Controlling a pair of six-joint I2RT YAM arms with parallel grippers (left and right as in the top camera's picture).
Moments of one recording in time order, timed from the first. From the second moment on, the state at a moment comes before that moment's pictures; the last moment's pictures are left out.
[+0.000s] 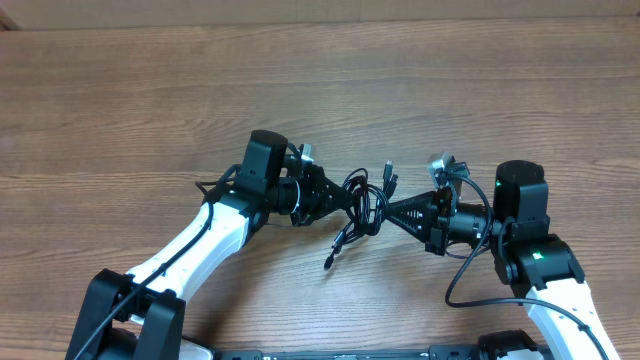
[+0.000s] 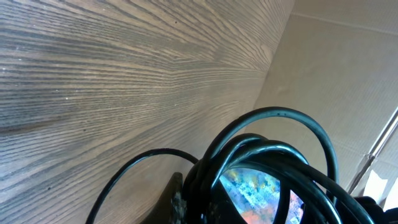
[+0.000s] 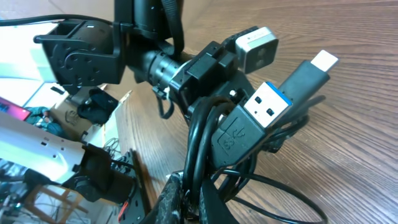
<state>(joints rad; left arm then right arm) -0.40 1.55 0.82 -0.10 0.83 -1.09 0.14 0.98 0.63 -0.30 -1.05 0.09</state>
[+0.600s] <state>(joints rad) -0.44 1.55 0.82 -0.10 1.00 -0.93 0.15 0.98 0.64 -0.43 -0.52 0.35</state>
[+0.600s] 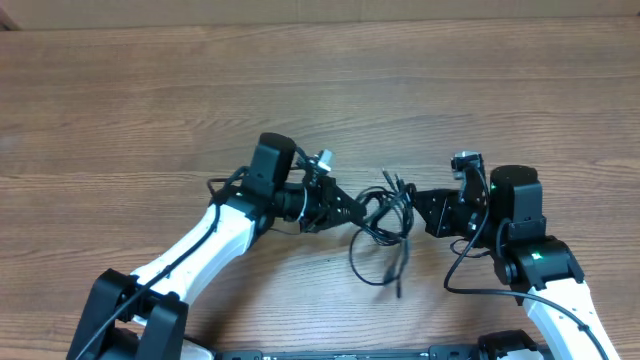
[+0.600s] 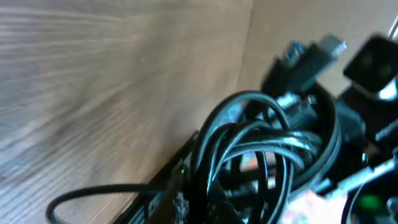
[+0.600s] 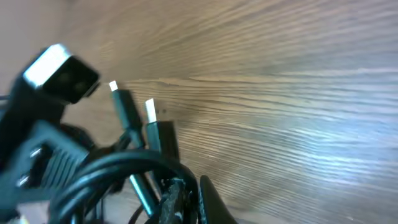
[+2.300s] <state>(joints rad) -0.32 1.55 0.82 -0.10 1.29 -0.77 -0.08 0.98 0.64 -0.61 -0.44 0.29</state>
